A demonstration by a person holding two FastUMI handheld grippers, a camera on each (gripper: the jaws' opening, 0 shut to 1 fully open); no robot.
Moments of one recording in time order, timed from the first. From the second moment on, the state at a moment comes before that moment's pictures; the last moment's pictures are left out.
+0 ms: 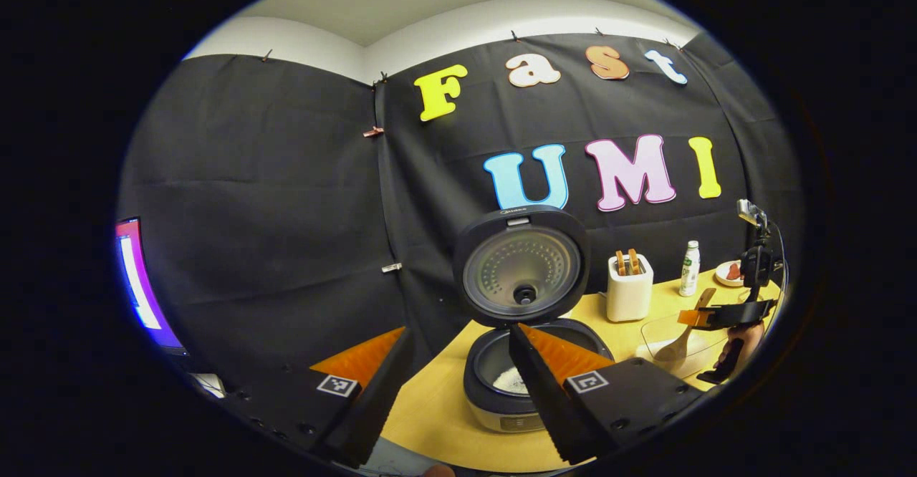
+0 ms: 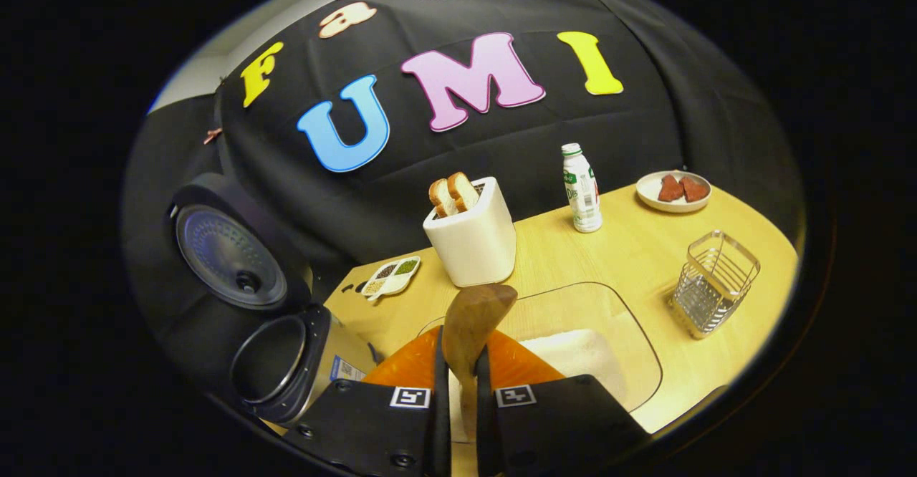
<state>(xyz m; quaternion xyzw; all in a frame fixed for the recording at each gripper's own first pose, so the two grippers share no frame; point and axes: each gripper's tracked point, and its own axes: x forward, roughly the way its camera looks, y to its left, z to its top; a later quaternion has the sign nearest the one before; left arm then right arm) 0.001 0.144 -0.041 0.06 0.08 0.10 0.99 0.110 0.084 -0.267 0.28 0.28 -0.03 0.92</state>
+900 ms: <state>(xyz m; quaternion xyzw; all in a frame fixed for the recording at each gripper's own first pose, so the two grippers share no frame) -0.009 0.149 -0.037 0.07 0.07 0.09 0.99 0.100 0.026 -0.248 0.48 0.24 -0.16 0.83</state>
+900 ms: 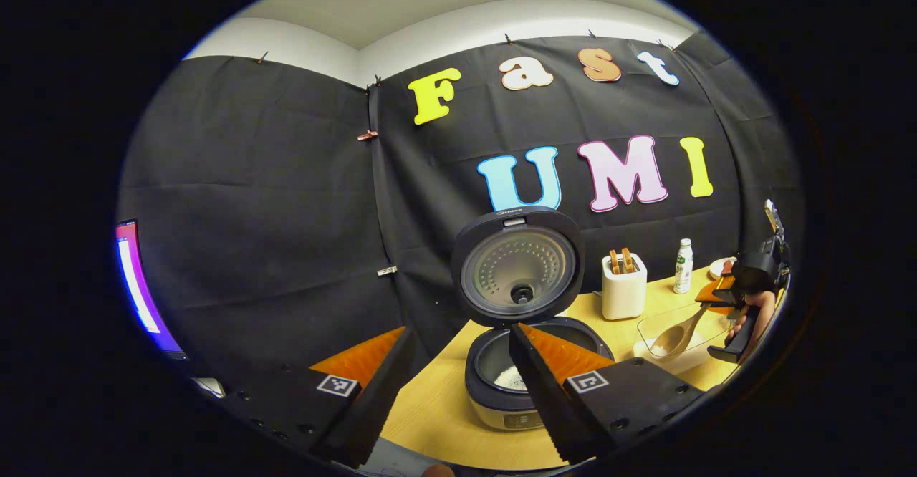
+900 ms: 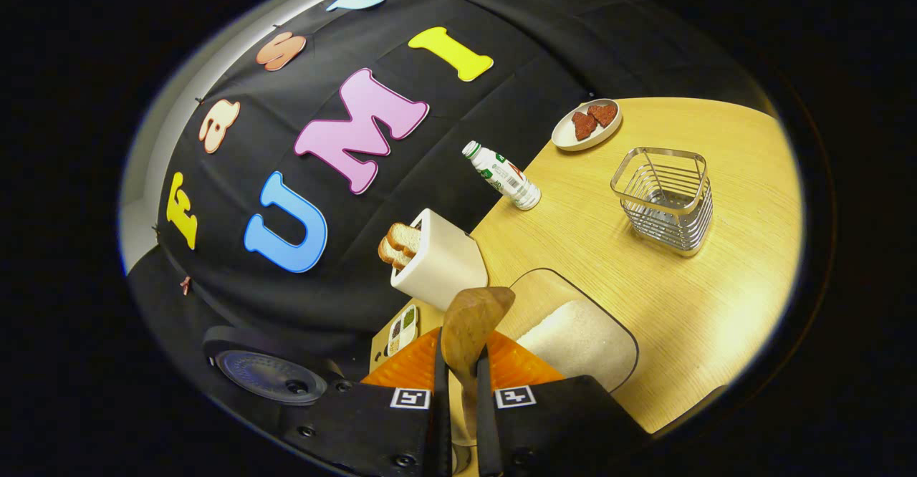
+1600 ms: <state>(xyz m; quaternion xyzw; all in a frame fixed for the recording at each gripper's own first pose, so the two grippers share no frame) -0.014 0.140 -0.029 0.03 0.04 0.09 0.99 0.135 0.130 -0.133 0.43 0.21 0.02 0.88</state>
